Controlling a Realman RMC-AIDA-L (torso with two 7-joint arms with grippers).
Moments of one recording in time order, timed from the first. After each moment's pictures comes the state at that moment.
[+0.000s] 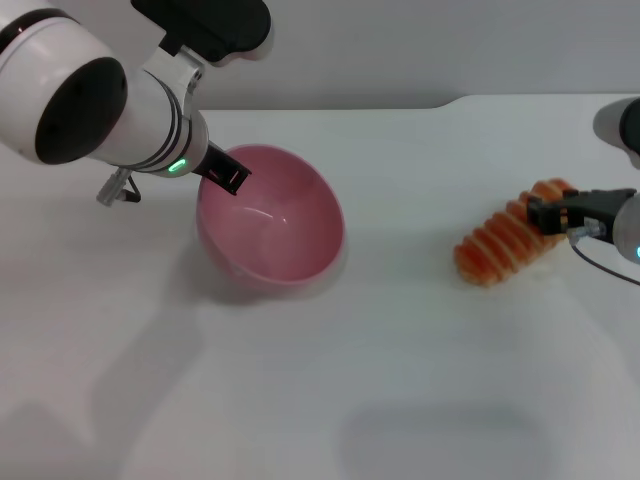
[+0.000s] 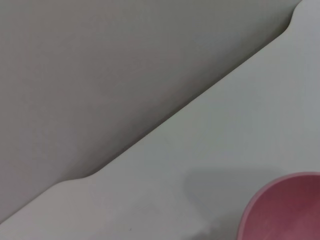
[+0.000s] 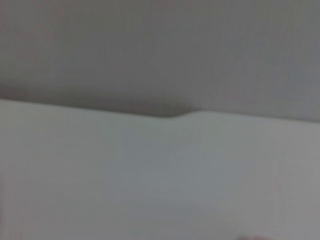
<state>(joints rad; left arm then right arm) -0.66 -2.07 1.79 1.35 -0.15 -1.13 0.03 0.20 2.07 -1.77 -1.40 0.19 0.67 0.13</state>
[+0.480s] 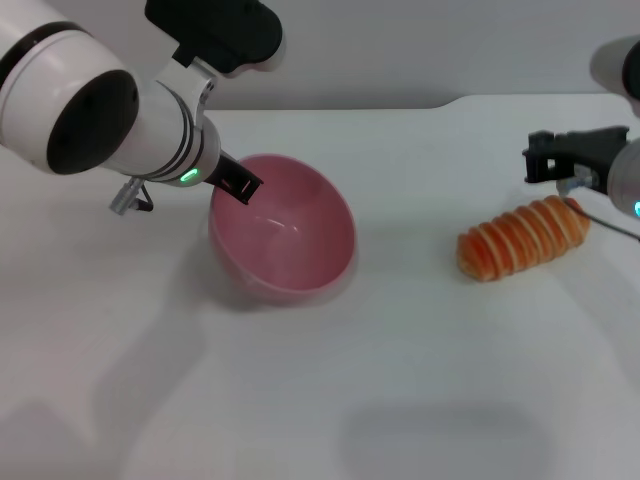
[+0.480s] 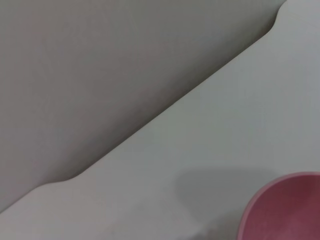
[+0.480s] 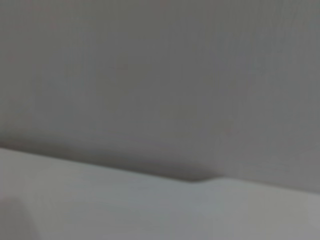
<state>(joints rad) -0.67 -2.07 1.82 1.32 -0.18 -1.11 0.02 0.18 2.07 -1.80 -1.59 0.15 0.71 0.13</state>
